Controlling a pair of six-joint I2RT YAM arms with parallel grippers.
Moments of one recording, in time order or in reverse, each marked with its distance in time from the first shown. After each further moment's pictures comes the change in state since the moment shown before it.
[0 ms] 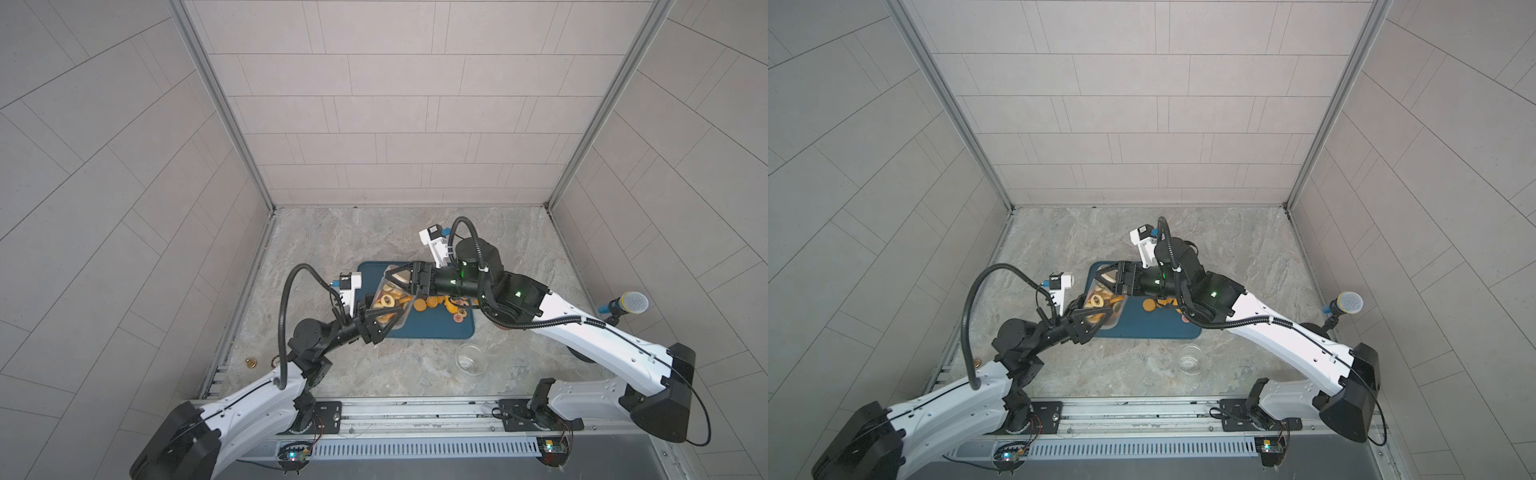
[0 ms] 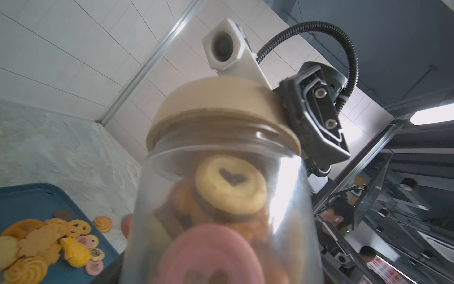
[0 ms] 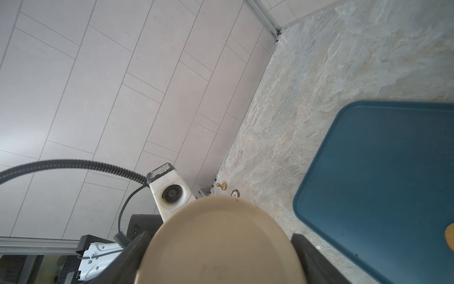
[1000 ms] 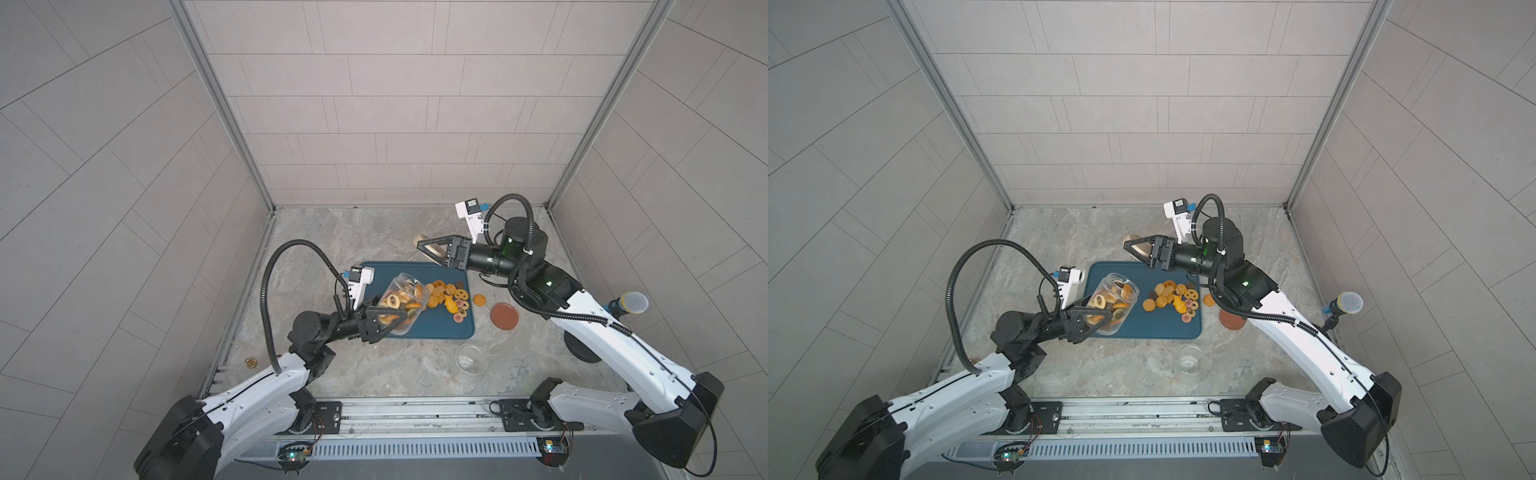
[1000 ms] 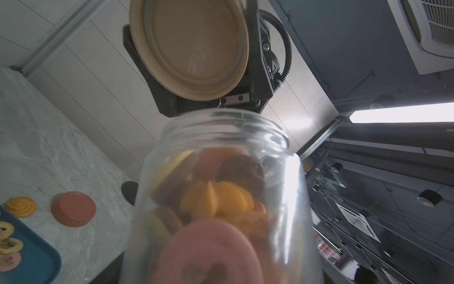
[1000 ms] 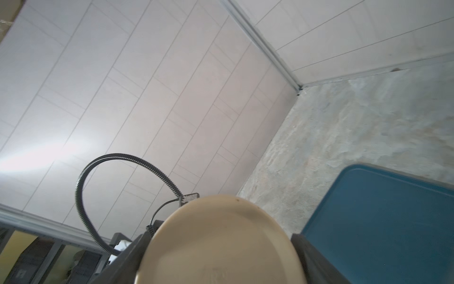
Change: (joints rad) left arm 0.026 -0.020 0.064 -0.071 0.135 -0.137; right arm -0.267 -0.084 -0.016 0.071 -0.209 -0.083
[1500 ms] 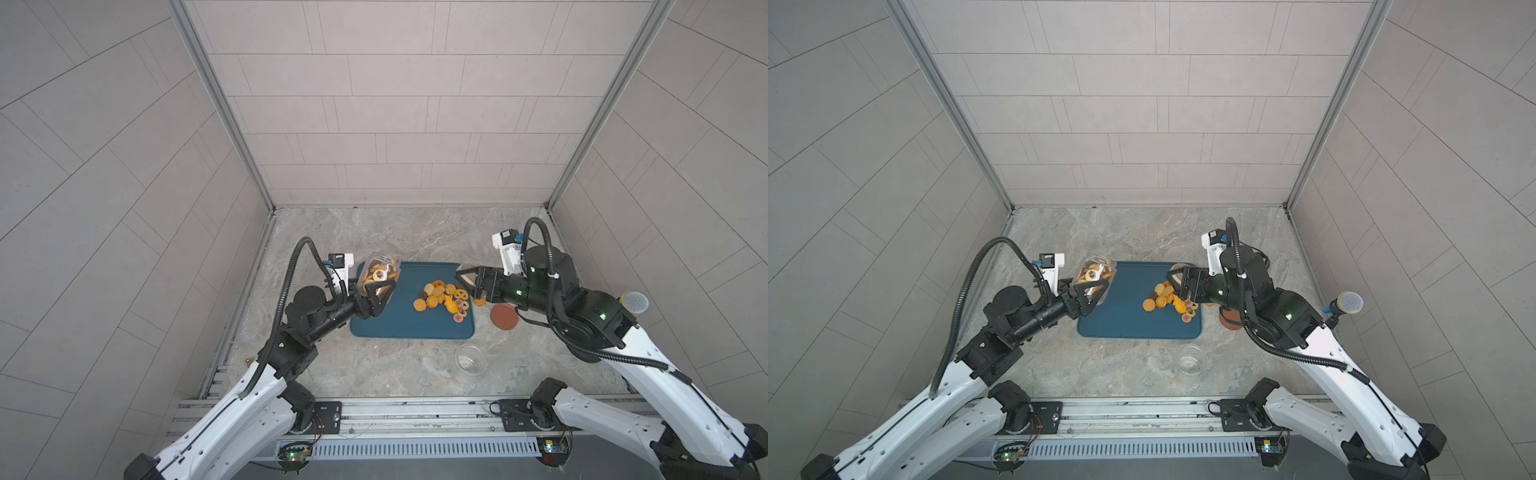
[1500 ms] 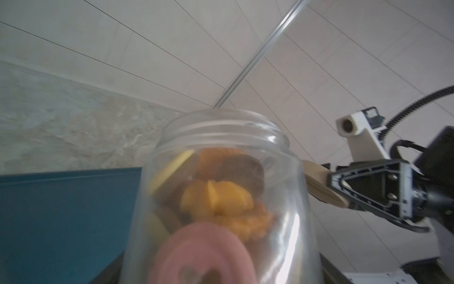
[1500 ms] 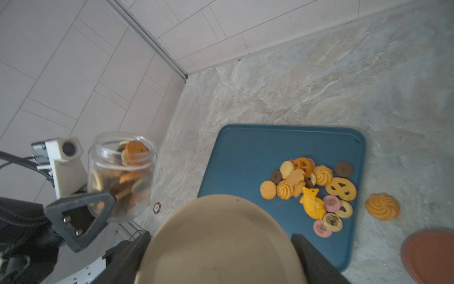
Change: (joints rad) left arm 0.068 -0.207 0.290 -1.015 -0.485 0.480; right arm 0.082 -0.263 -0.023 -0.611 0.459 -0.153
